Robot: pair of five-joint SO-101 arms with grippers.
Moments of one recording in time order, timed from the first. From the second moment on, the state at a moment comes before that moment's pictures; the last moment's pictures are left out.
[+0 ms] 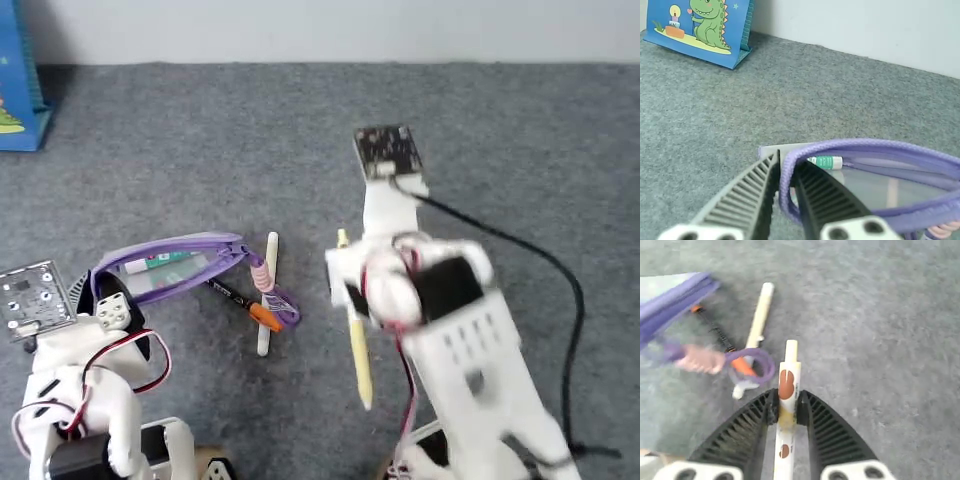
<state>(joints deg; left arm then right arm) -20.4 -88.7 53.4 75.8 10.2 -30.4 -38.4 18.7 86.1 -15.9</state>
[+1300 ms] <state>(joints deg) -20.4 -88.7 53.4 75.8 10.2 -54.2 -68.5 57.1 -7.1 -13.0</state>
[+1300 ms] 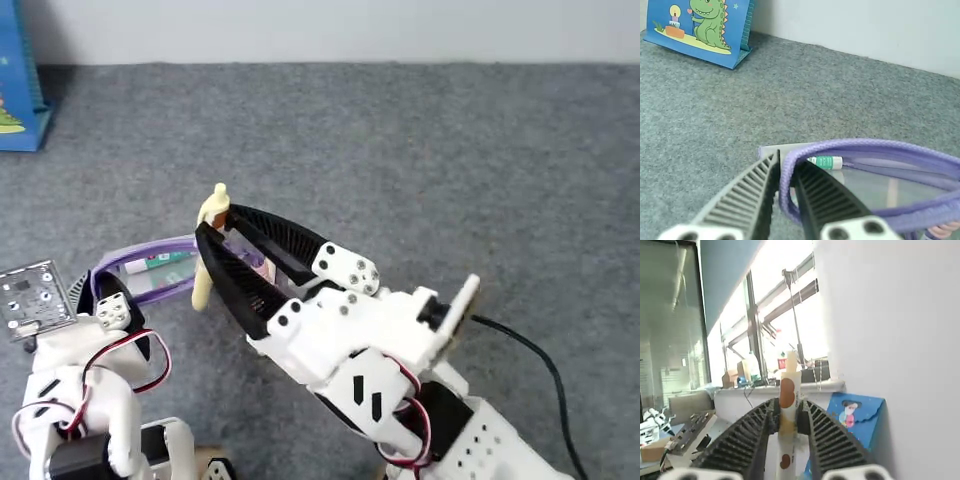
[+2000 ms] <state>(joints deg) -20.4 -88.7 53.4 75.8 10.2 -47.3 -43.9 64.0 -36.0 -12.8</state>
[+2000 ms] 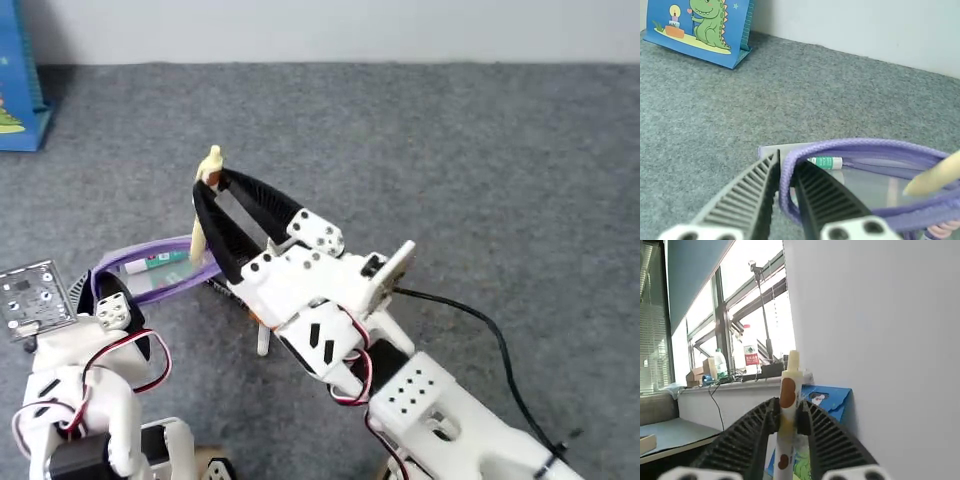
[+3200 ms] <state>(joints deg) -24.9 -88.7 53.4 75.8 10.2 -41.3 -71.1 62.0 31.3 -21.4</state>
